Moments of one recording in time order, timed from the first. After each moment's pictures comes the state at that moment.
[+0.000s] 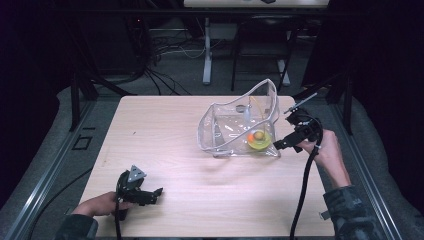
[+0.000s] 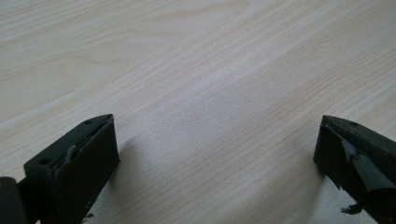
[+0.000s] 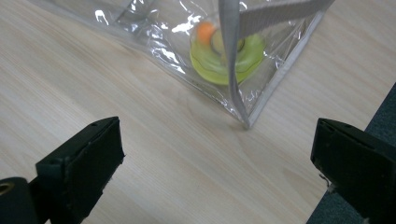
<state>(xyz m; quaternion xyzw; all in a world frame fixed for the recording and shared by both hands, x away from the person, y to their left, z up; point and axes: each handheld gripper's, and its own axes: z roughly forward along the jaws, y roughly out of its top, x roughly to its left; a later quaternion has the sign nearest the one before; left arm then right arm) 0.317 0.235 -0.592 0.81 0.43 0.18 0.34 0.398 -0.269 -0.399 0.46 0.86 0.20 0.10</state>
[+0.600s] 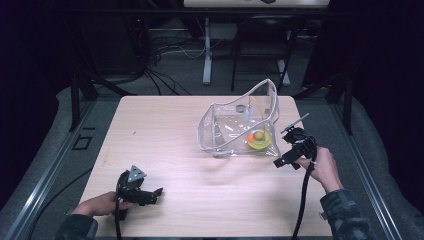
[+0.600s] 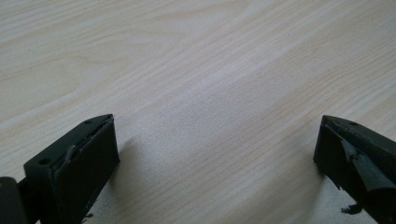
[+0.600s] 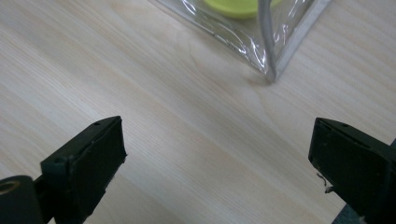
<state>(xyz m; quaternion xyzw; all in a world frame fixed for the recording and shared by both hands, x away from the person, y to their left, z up) 0.317 0.235 -0.592 0.81 0.43 0.18 0.34 0.390 -0.275 -0.459 0.47 0.87 0.15 0.05</state>
